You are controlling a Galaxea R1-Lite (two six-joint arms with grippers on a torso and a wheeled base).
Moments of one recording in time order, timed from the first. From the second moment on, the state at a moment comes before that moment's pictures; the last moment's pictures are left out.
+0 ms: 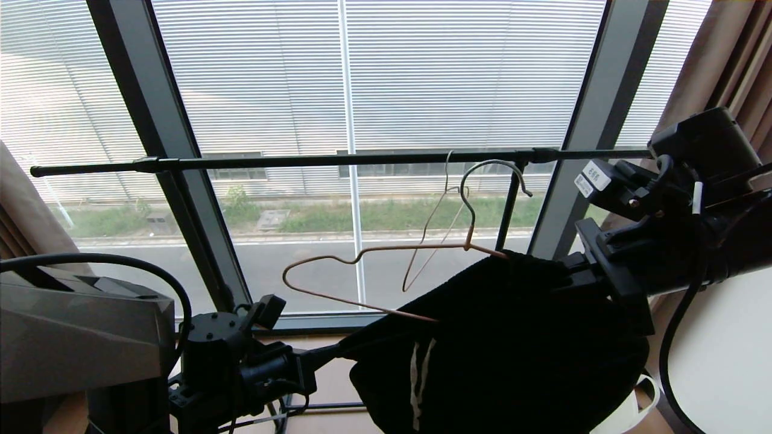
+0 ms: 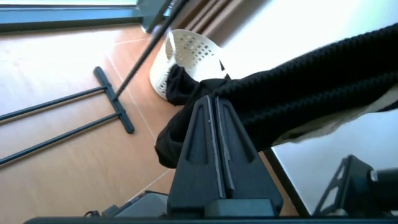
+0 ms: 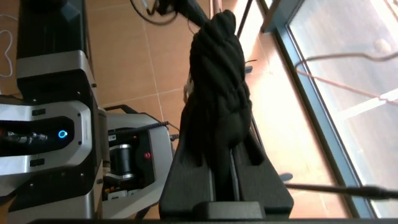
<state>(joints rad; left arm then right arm) -0.40 2.20 -0.25 -1.57 -0.43 -0.48 0.35 1.60 -1.24 0.51 0.76 -0.64</state>
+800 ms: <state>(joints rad) -0.35 2.16 -0.26 -1.57 -0.43 -0.47 0.33 1.60 -1.12 0.44 0.61 -0.68</state>
